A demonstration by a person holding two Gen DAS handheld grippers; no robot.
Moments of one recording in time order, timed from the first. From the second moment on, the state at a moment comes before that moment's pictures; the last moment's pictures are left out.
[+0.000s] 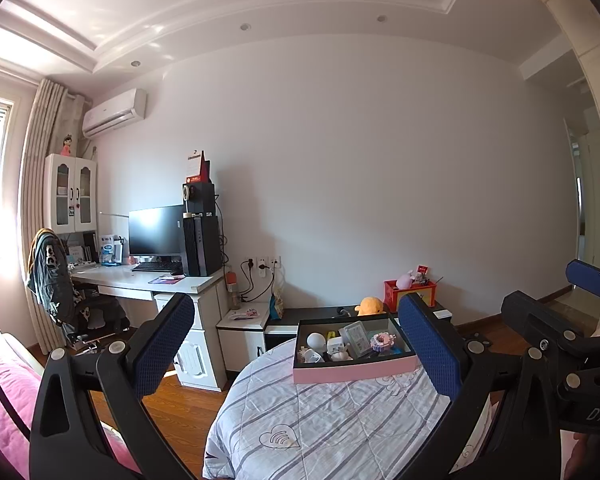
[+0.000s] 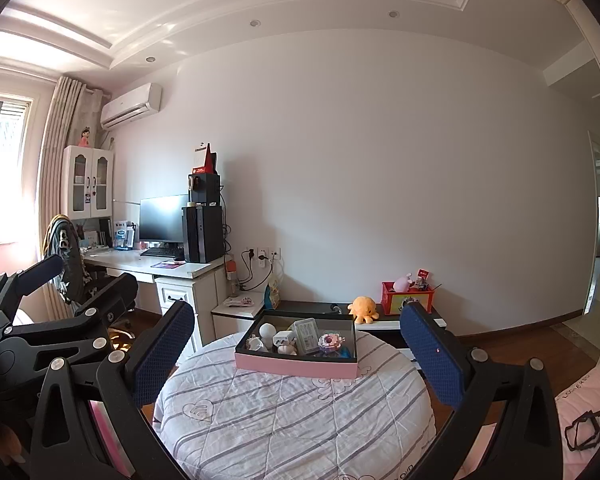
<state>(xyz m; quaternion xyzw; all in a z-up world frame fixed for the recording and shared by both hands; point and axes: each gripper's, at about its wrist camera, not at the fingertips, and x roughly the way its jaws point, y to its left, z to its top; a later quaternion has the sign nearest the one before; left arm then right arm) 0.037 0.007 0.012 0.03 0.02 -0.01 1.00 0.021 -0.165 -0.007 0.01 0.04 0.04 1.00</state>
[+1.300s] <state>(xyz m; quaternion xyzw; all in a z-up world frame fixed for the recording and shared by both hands) 0.037 0.013 0.007 0.03 0.02 -0.01 1.00 0.024 -0.166 -0.011 0.01 0.05 0.04 1.00</state>
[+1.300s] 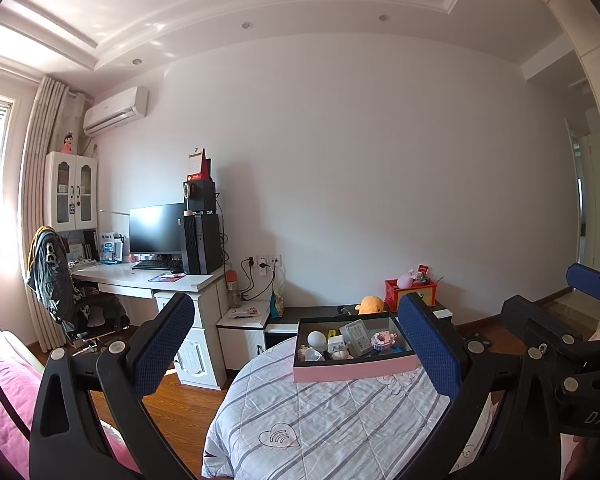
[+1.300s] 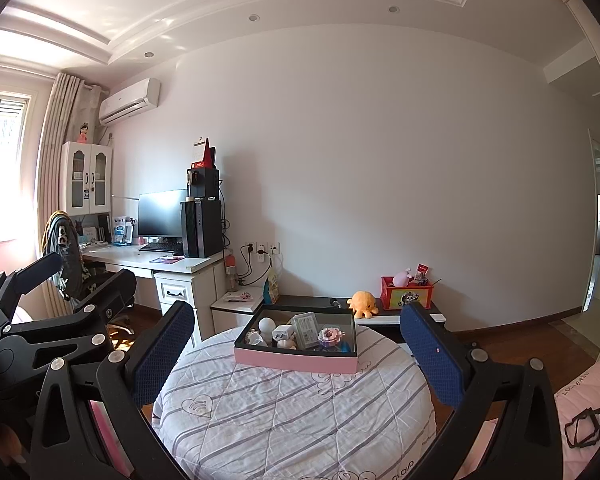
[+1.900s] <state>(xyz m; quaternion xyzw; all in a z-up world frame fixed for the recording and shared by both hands) 0.037 0.013 0.003 0.03 0.02 0.01 1.00 0.019 -0.158 -0.016 -0.01 0.02 -0.04 1.00</state>
